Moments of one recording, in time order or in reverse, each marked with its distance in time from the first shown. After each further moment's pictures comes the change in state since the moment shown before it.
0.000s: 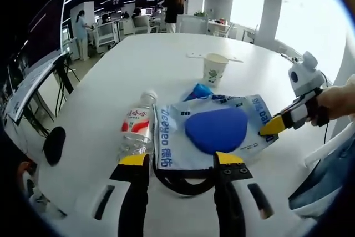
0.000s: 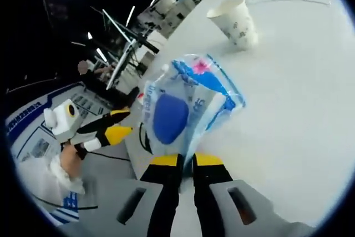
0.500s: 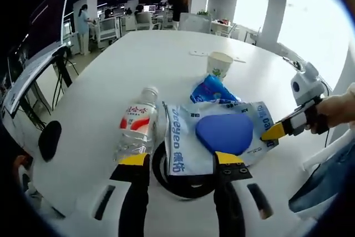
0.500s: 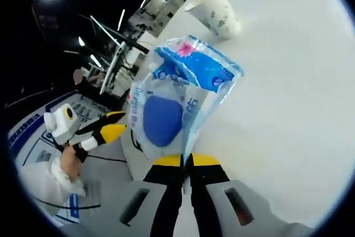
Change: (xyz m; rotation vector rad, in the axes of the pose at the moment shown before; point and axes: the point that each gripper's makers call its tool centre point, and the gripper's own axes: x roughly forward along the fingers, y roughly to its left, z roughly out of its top) left arm 0.015 0.001 -0.004 -0.051 0.024 -0.021; right arm -0.001 -0.021 -0.011 0.099 0.005 -0.014
